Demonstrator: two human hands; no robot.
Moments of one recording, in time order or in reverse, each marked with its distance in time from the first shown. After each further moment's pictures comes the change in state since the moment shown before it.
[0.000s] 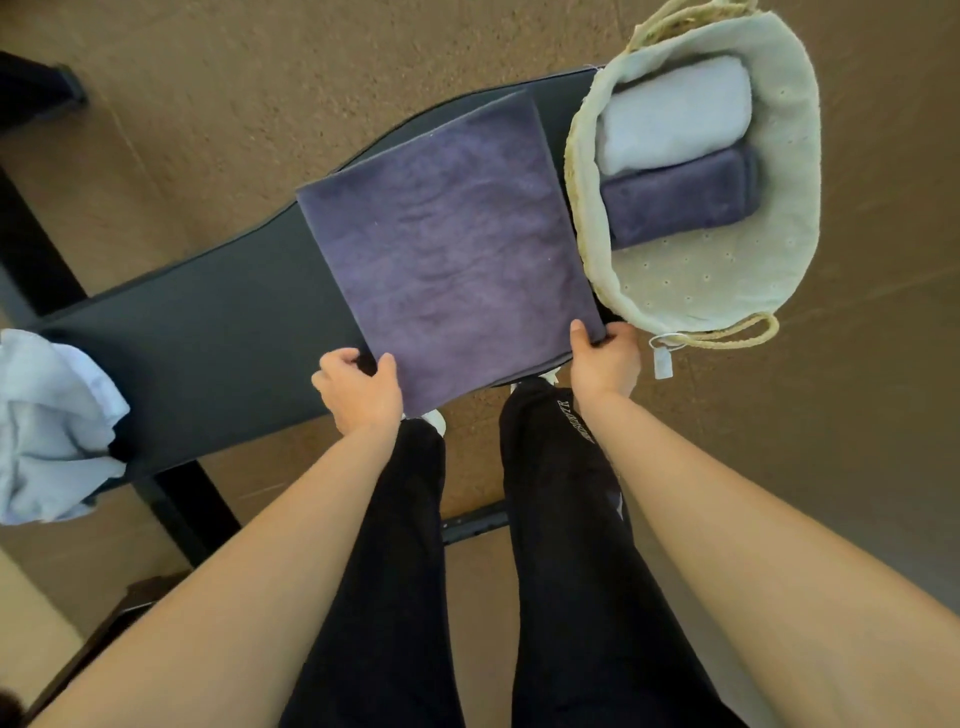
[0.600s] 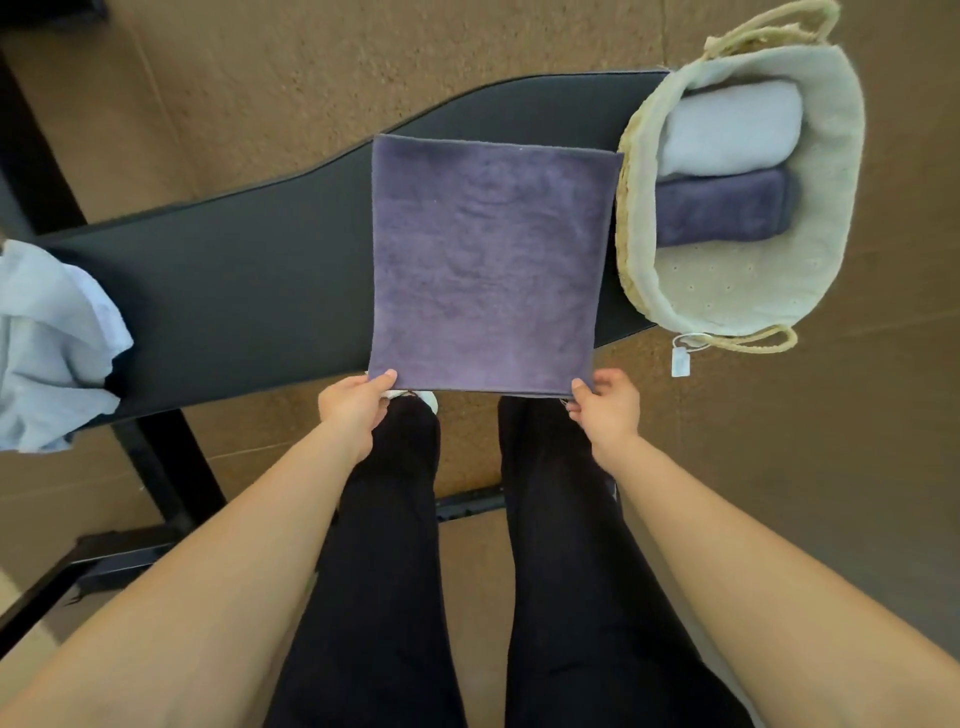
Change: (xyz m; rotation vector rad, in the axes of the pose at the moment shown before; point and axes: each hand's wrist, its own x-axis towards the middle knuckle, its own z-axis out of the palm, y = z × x) left_hand 0.029 -0.076 -0.029 -0.481 -0.328 -0.487; right_hand -0.053 0.033 -0.013 -0.024 -0.239 0.146
